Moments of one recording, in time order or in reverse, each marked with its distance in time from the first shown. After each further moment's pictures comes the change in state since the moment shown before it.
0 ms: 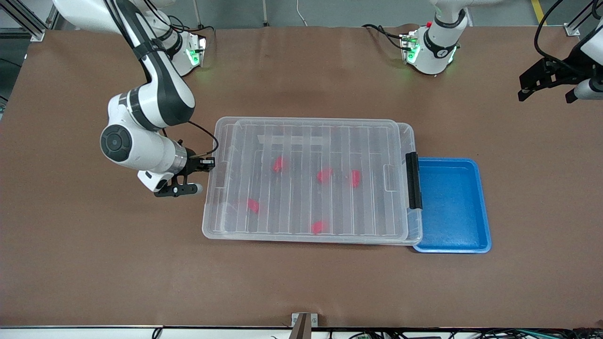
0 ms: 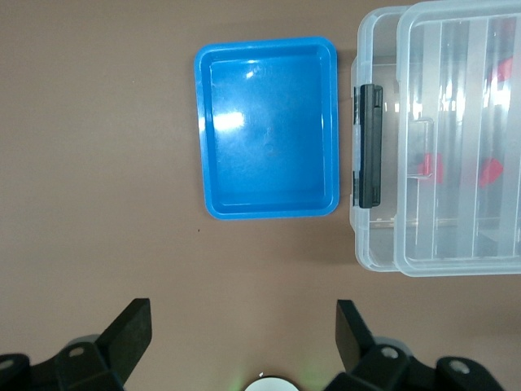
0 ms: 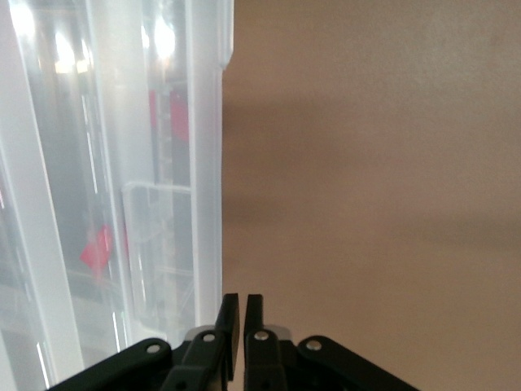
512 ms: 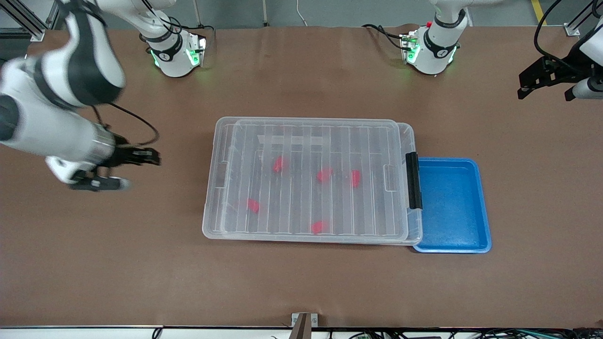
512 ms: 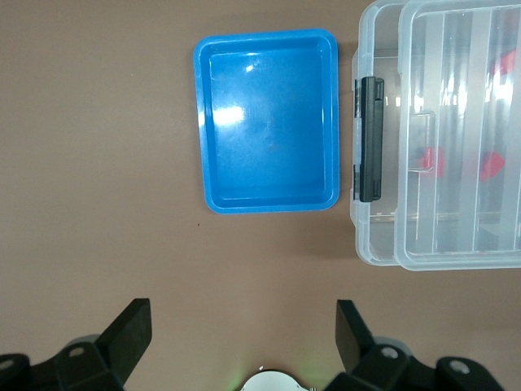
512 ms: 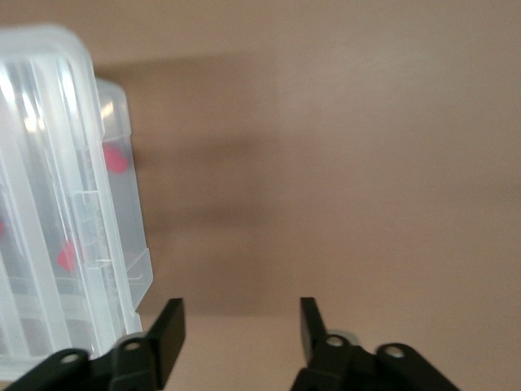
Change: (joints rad) left arm 0.000 -0.001 0.000 0.000 0.000 -0.011 0.000; right arm -0.196 -0.221 -0.056 0.160 -0.114 -0.283 -0.001
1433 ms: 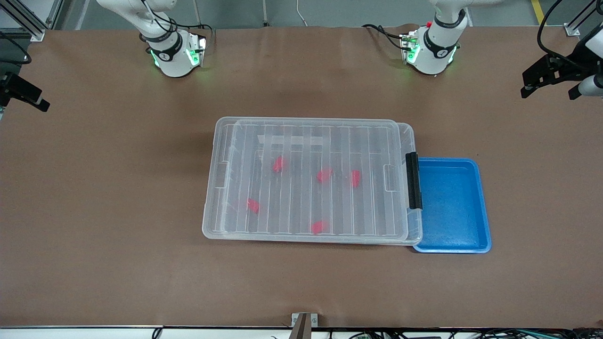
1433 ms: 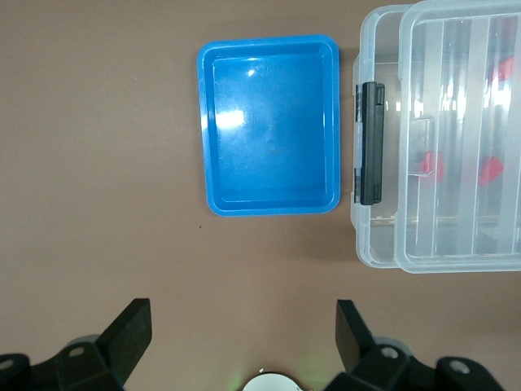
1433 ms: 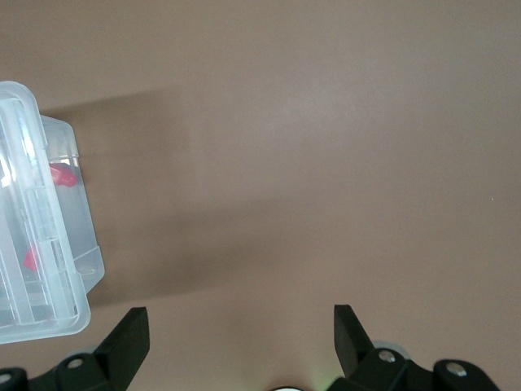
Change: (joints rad) left arm 0.004 -0.002 0.002 0.011 0.000 -0.001 0.000; right arm -0.086 -0.179 -0.095 0.079 -0.084 -0.196 -0.088
